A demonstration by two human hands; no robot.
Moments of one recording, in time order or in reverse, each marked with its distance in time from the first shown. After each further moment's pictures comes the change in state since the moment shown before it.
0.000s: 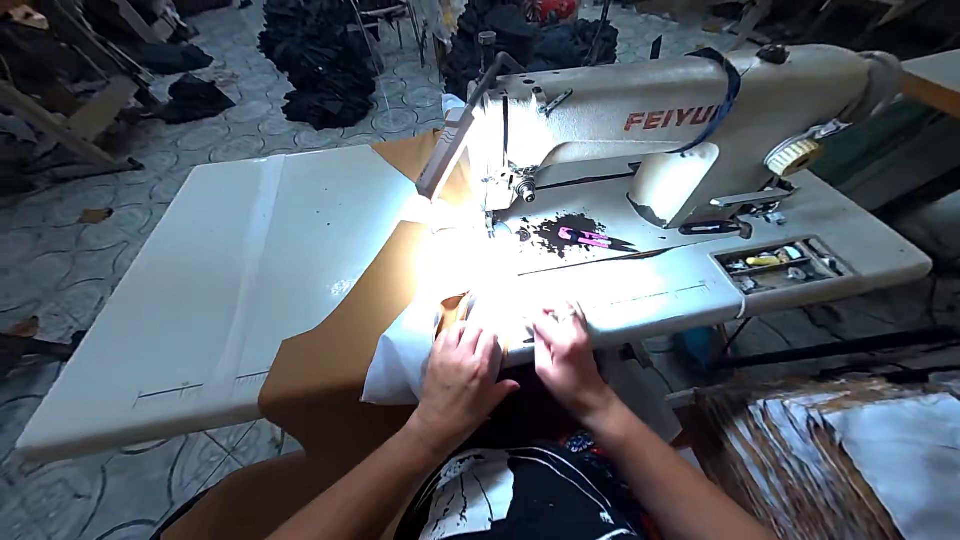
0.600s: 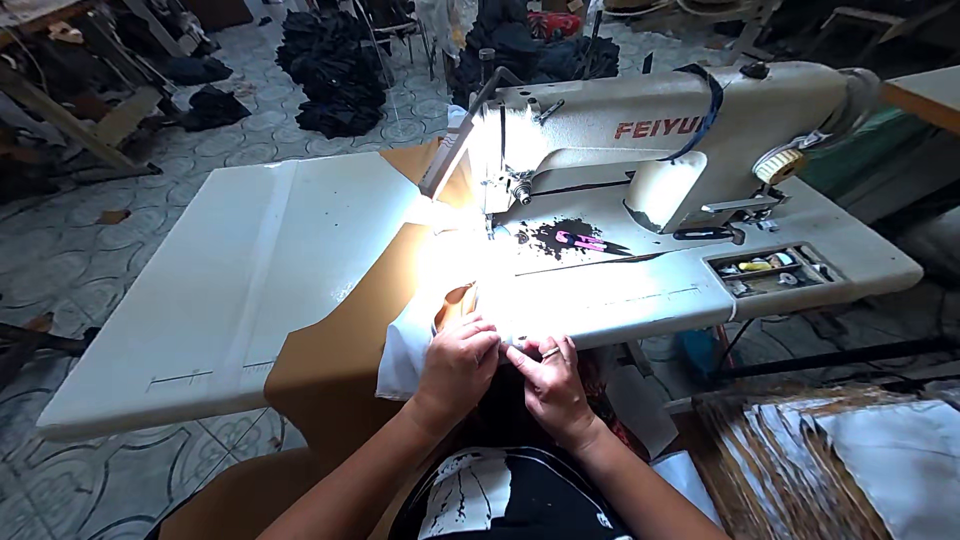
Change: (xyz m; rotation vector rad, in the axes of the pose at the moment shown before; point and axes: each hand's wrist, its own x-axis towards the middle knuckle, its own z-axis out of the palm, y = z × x) left_hand 0.010 0.000 0.004 -0.296 0.195 -0.030; right_hand -0.043 -0.005 0.004 -0.081 -0.004 -0.137
